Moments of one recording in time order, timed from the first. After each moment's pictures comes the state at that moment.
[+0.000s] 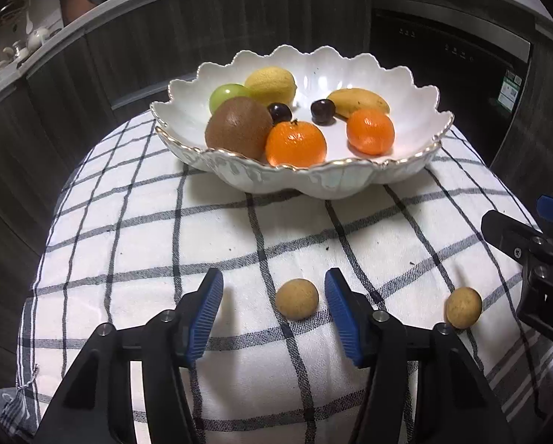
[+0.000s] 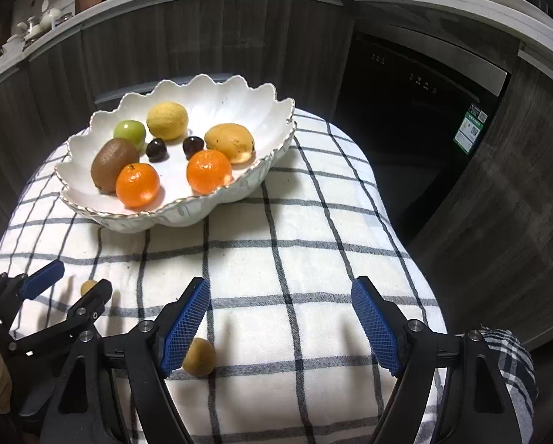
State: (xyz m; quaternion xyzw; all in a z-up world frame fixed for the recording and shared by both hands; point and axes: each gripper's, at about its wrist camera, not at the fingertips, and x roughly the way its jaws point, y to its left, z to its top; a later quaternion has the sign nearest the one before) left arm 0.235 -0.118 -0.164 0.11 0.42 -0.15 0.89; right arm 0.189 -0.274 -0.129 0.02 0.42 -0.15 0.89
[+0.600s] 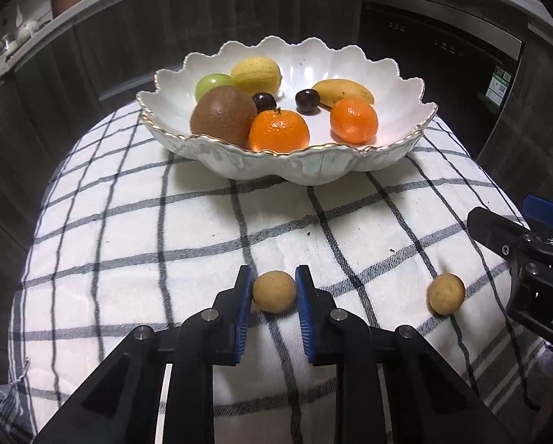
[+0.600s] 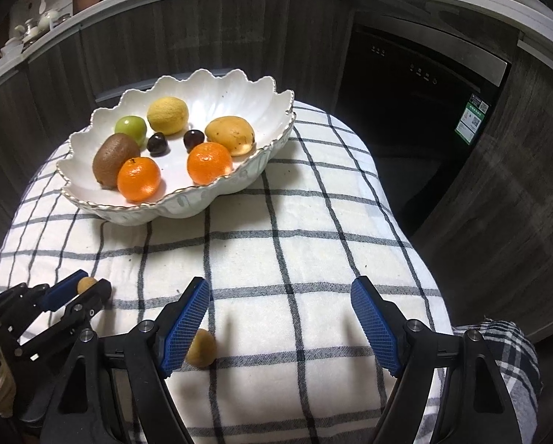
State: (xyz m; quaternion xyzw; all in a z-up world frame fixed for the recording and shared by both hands) left arm 0.228 -0.116 -0.159 0.10 0.44 -0.17 0.88; right arm 0.183 -0.273 -0.126 0.03 0.43 -0.13 0.89
